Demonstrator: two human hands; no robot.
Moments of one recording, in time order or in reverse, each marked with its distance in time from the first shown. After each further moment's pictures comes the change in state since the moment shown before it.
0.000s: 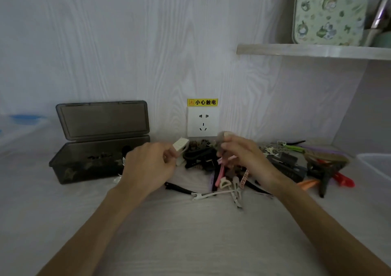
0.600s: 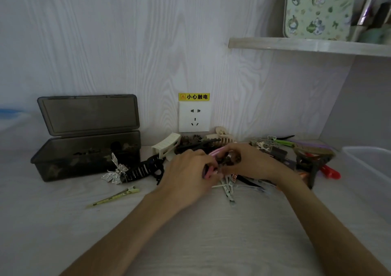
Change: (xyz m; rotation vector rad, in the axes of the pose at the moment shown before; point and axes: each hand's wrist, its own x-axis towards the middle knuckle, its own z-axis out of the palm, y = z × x) left_hand -0.016 0.059 0.031 -0.162 -0.185 0.362; right_hand 0.001 0.018 -0.024 -0.586 -0.182 0.047
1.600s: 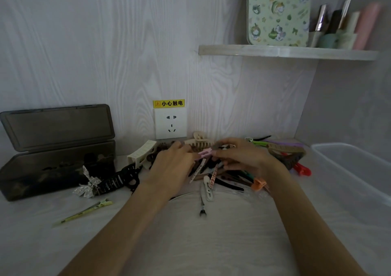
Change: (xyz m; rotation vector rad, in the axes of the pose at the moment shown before) left_hand 0.038 0.004 0.016 0.396 -0.020 0.121; right_hand -0.010 0.017 -0.031 0.700 0.119 0.294
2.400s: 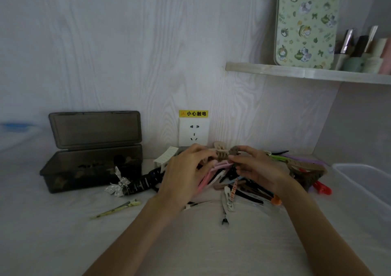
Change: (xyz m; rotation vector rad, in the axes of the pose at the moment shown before) left_hand -0.021 -0.012 -0.016 -0.557 0.287 -0.136; right_hand 0.004 0.000 0.013 0.206 0.027 -0.041
